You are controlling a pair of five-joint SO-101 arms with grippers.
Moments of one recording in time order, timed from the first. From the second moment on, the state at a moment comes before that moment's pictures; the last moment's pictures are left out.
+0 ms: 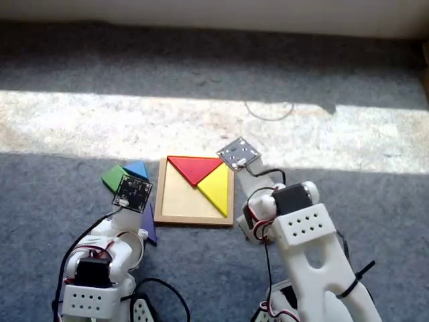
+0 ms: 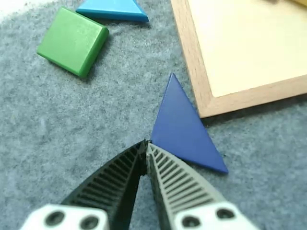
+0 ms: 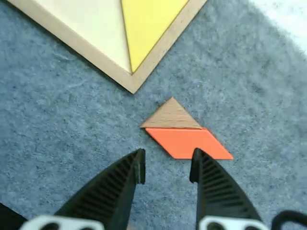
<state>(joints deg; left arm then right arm) -1.5 -102.1 96.0 75.8 -6.9 -25.0 -41.9 50.1 77.8 20.4</state>
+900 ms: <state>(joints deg) -1.5 -102.1 96.0 75.8 -6.9 1.1 -47.1 68.9 62.5 20.4</state>
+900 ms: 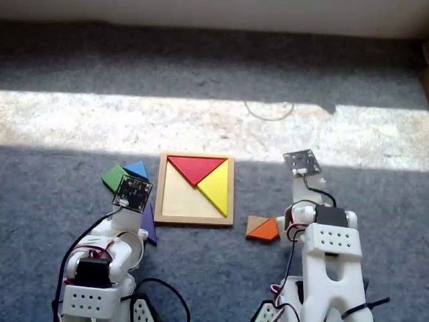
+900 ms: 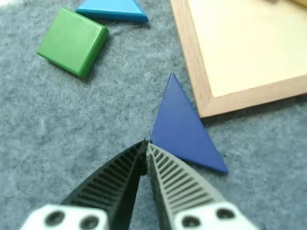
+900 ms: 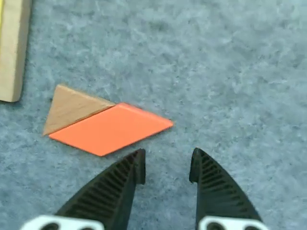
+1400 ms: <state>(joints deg) -14.8 -102.1 76.9 74.8 -9.0 6.6 -48.4 79.3 52.8 20.4</state>
